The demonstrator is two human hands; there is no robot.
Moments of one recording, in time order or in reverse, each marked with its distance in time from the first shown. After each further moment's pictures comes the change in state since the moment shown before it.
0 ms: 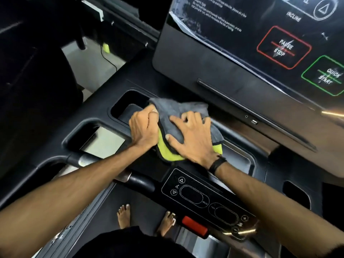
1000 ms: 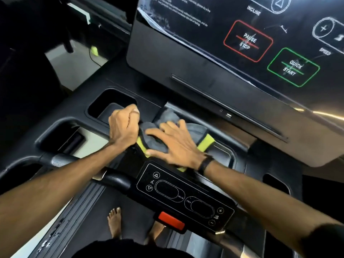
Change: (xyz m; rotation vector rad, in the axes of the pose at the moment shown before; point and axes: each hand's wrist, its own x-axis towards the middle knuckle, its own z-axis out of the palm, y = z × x) left_hand -0.001 -0.010 0.007 0.068 -0.030 0.128; right_hand -0.029 0.019 -0.014 0.103 -0.078 -0.301
